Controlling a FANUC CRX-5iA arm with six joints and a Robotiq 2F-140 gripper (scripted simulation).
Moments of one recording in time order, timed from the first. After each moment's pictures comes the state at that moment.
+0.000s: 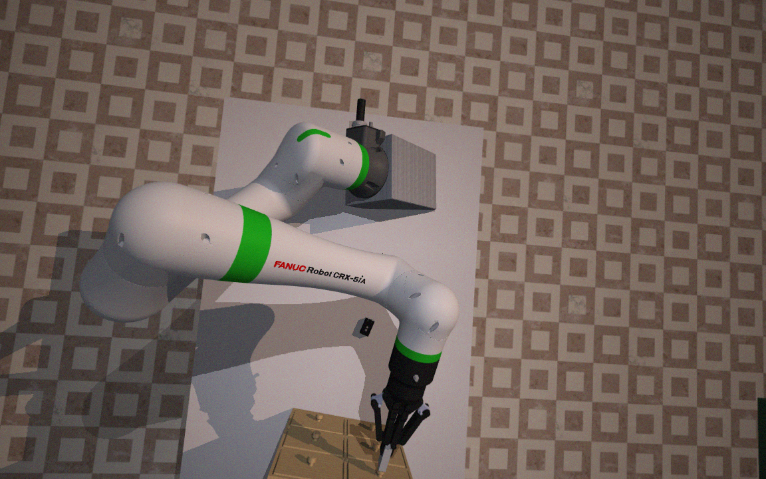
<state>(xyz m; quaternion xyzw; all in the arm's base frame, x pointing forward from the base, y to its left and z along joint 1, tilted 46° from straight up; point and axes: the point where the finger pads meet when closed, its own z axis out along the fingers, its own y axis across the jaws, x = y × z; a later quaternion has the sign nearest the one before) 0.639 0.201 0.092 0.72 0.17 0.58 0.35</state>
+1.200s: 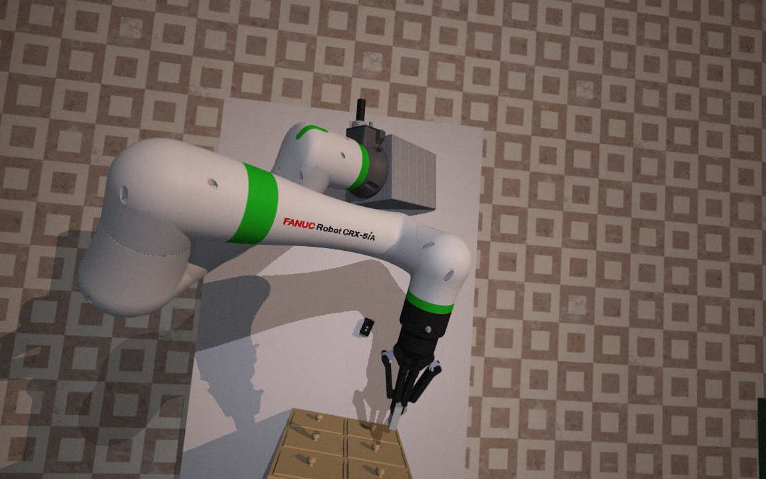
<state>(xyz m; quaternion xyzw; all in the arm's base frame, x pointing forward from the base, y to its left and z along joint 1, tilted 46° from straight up) 0.546 0.219 0.090 0.72 0.17 0.58 0.35</state>
